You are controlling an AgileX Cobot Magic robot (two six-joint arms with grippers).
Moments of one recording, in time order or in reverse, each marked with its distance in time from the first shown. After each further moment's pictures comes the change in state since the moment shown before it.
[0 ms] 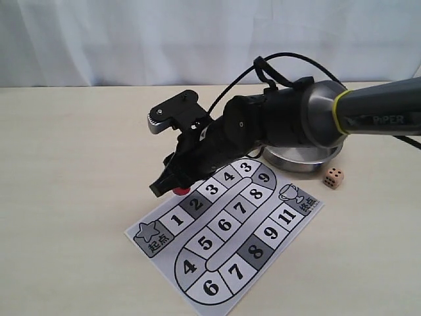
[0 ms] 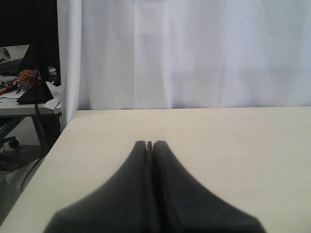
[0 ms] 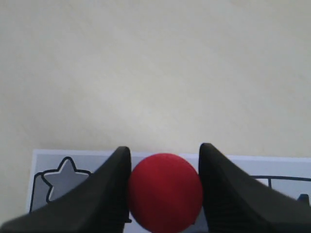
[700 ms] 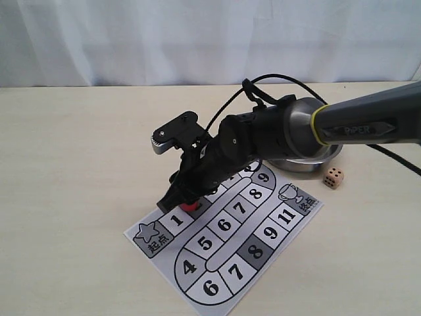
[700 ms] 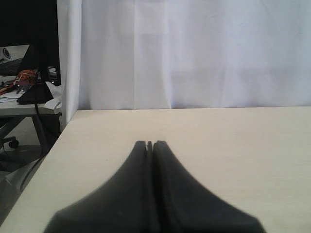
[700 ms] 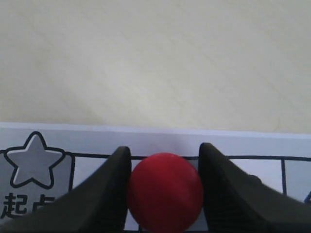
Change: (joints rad) left arm 0.000 0.000 0.000 0.000 0.000 0.000; right arm -0.009 0.081 -0.004 -0.040 0.004 0.007
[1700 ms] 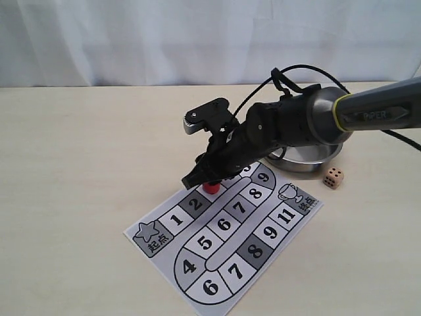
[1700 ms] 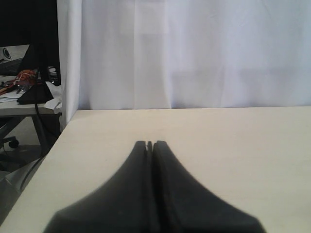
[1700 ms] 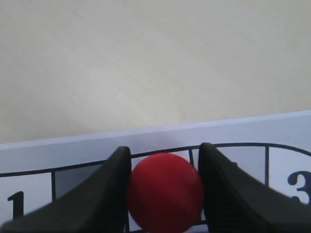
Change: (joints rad) left arm 0.000 0.000 0.000 0.000 0.000 0.000; right arm -0.113 0.013 0.000 -0.006 -0.039 0.037
